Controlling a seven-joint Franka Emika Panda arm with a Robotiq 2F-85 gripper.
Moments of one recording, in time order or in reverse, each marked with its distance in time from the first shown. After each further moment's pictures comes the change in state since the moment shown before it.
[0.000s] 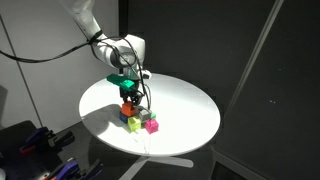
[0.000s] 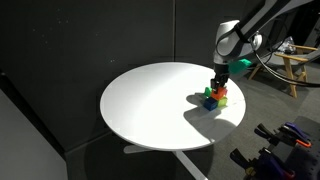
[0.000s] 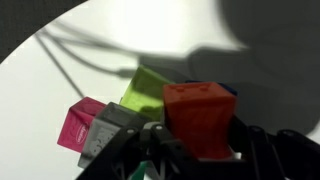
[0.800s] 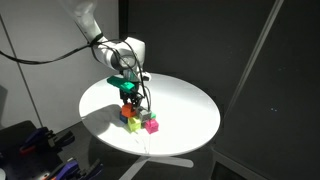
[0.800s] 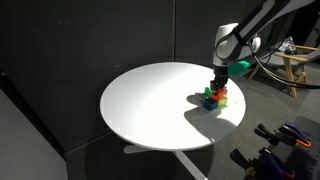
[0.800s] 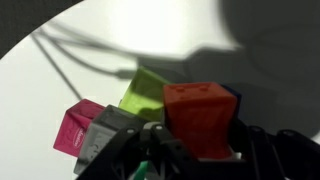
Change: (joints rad) arm 0.000 0.024 0.000 0.005 -0.004 0.014 0.000
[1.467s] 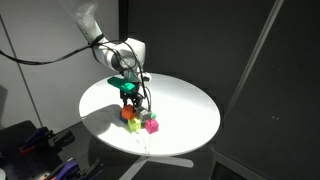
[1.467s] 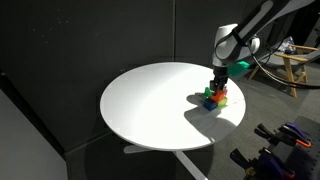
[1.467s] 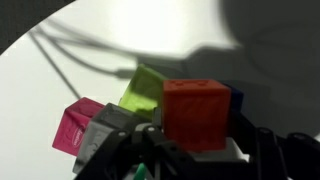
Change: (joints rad) arm 0.000 0.012 0.000 0.007 0.000 0.007 -0.001
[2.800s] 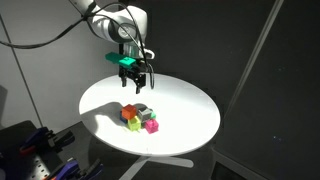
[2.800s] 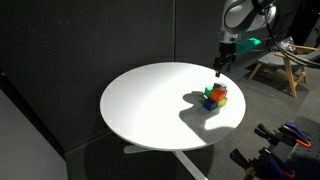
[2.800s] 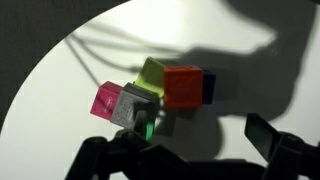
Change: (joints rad) arm -0.009 -0.242 -0.006 -0.002 0.000 -0.208 -0.001
